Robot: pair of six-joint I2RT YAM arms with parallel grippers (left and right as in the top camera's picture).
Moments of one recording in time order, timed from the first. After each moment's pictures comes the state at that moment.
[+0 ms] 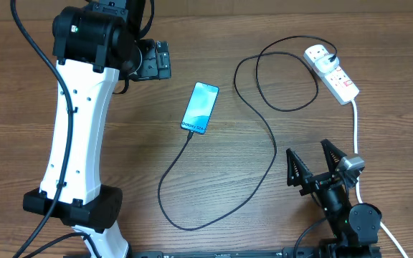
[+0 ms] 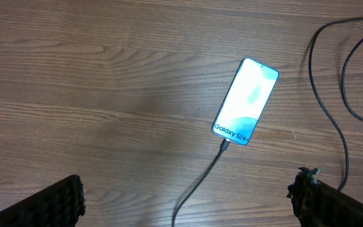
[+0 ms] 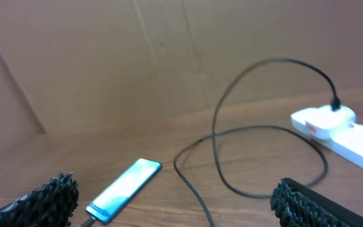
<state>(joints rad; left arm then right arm) -0.27 1.91 2.41 -1.68 -0.12 -0.37 0.06 0.01 0.02 0.00 -0.24 0.30</state>
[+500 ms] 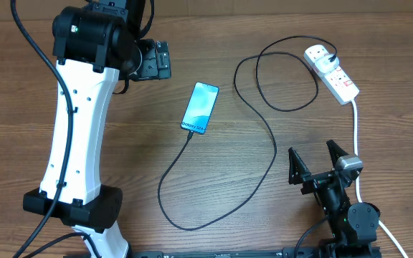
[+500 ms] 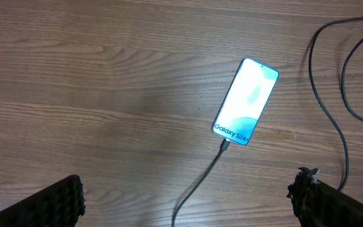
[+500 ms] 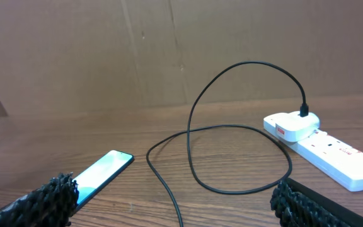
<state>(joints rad) -0.27 1.91 2.41 -1.68 -0.12 -0.37 0.06 0.01 0.02 -0.02 -0.19 0.17</state>
